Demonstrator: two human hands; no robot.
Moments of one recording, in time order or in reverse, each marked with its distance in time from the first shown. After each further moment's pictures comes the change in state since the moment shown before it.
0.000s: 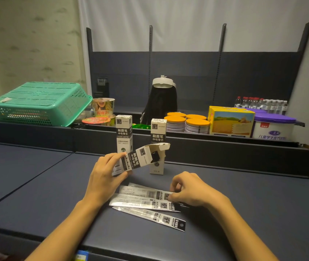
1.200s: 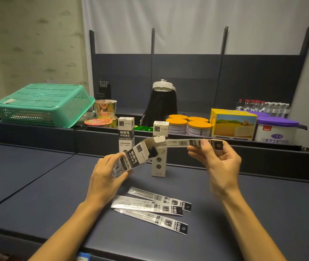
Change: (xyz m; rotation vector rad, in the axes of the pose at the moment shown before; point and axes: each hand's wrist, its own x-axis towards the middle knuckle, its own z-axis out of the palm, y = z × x) left_hand 0.001 0.003 -0.002 -0.003 0.031 -0.074; right_hand -0.025 -0.020 -0.037 1.205 0.835 -0.400
